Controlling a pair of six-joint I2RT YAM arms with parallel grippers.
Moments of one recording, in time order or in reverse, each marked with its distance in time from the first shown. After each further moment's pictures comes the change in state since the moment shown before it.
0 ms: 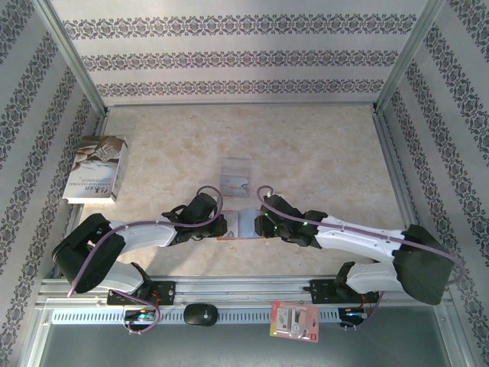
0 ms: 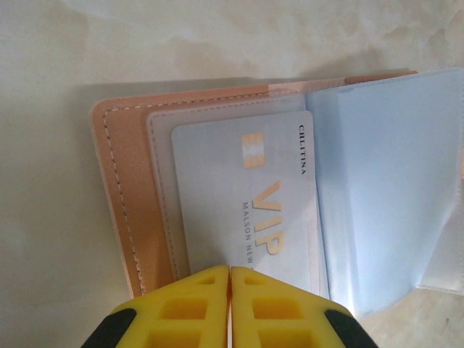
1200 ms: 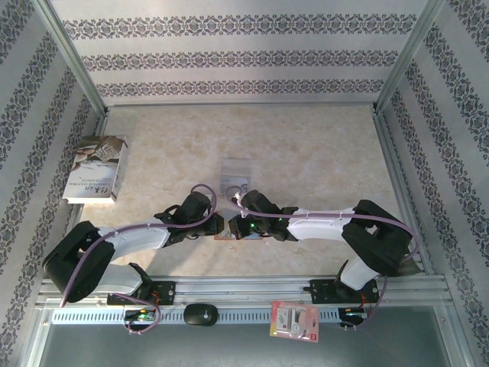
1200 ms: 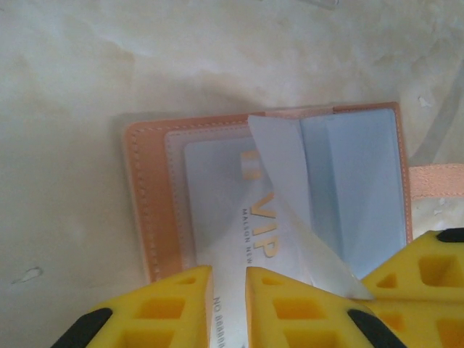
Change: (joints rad) left arm 0.030 -0.069 -0.026 -0.014 -0.001 0.024; right arm 0.017 0.348 0.082 0.409 -0.299 -0.151
